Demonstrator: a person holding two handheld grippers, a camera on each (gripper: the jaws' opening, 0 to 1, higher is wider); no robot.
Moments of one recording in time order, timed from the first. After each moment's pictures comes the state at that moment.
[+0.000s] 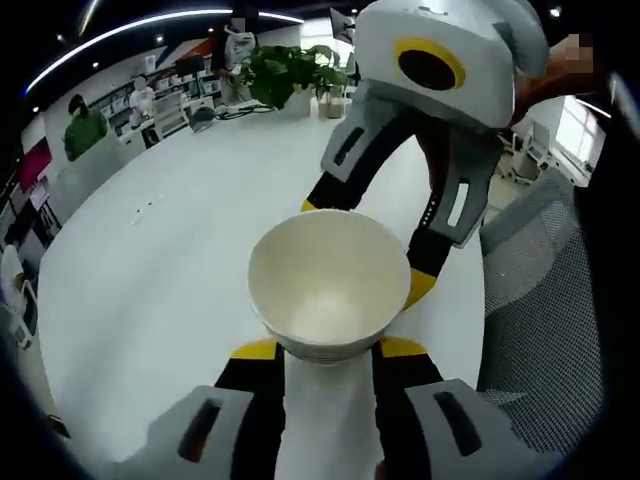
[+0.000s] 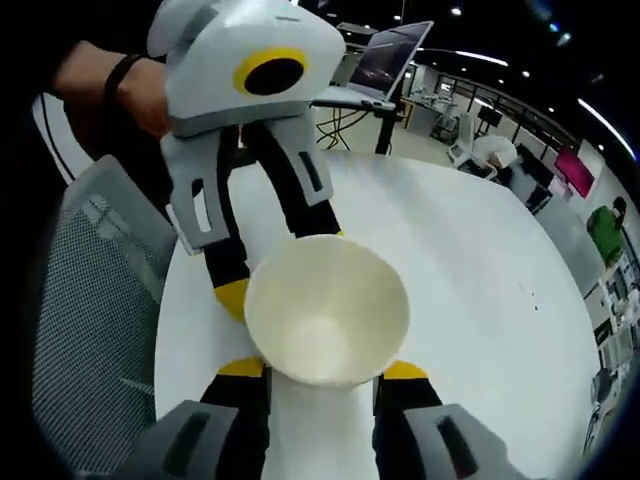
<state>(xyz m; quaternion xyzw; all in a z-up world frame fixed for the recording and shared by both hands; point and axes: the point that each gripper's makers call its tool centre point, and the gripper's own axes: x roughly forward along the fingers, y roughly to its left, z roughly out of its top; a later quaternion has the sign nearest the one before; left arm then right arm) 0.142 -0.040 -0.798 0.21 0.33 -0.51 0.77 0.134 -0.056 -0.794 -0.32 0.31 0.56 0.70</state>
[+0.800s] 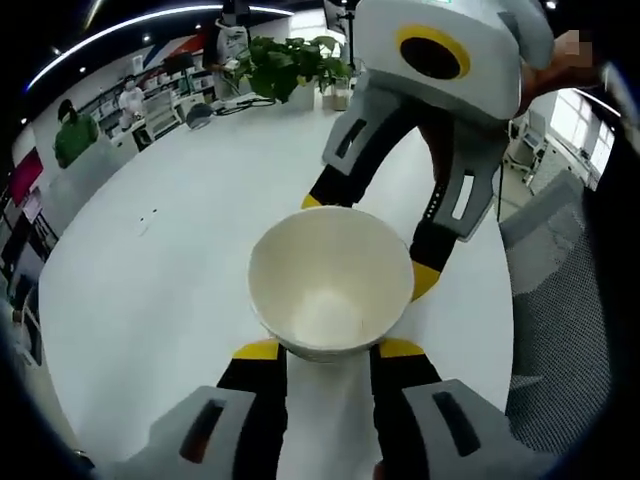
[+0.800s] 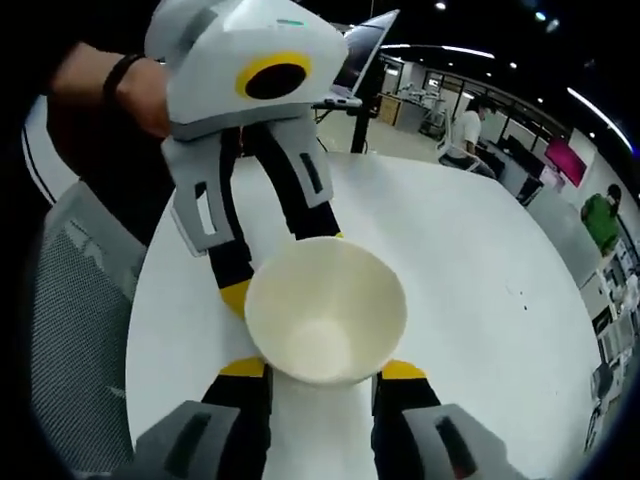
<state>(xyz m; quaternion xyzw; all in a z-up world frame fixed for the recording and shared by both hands) 0.203 -0.041 -0.800 0.24 0.34 -0.52 0.75 0.198 -0.058 -0.801 -0.31 0.31 0.54 0.71</state>
